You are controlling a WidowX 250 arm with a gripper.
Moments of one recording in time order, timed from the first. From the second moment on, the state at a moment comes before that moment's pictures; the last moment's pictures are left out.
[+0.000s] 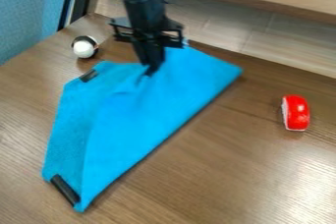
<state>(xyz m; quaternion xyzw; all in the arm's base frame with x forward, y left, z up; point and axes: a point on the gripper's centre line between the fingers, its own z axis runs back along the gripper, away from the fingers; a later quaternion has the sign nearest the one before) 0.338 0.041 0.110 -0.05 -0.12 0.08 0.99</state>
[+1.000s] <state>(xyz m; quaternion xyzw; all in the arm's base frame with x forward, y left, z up) 0.335 0.134 0.052 -0.03 -0.07 0.12 0.99</state>
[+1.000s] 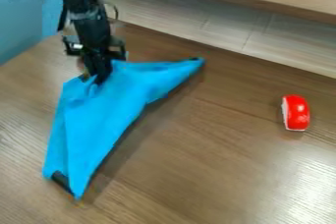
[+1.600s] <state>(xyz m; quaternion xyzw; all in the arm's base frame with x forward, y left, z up) 0.343 0.135 0.027 -0.06 -0.07 0.12 0.99</state>
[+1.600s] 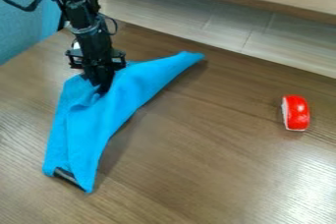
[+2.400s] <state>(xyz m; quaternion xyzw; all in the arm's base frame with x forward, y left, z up) 0.337 0.102 0.115 -0.13 -0.18 0.13 0.97</state>
